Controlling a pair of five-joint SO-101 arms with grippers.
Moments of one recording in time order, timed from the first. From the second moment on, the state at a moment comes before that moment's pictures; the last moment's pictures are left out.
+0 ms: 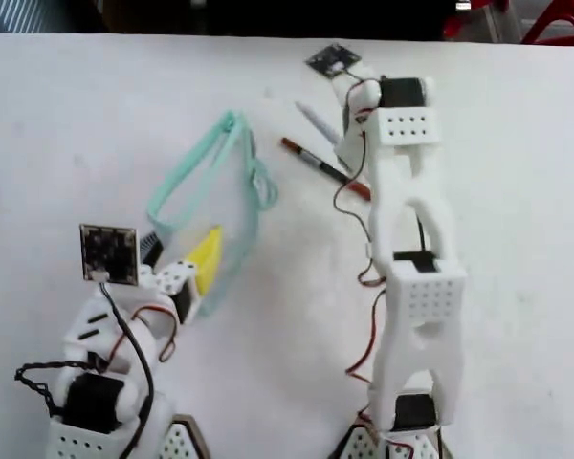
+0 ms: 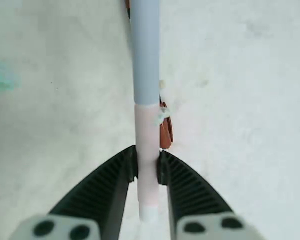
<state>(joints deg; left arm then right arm) 5.0 -99.1 80.0 51.2 9.7 -7.4 36.7 -51.6 97.0 37.6</state>
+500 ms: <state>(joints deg) 5.0 -99.1 80.0 51.2 9.7 -19.3 -19.3 -7.7 90.4 31.5</state>
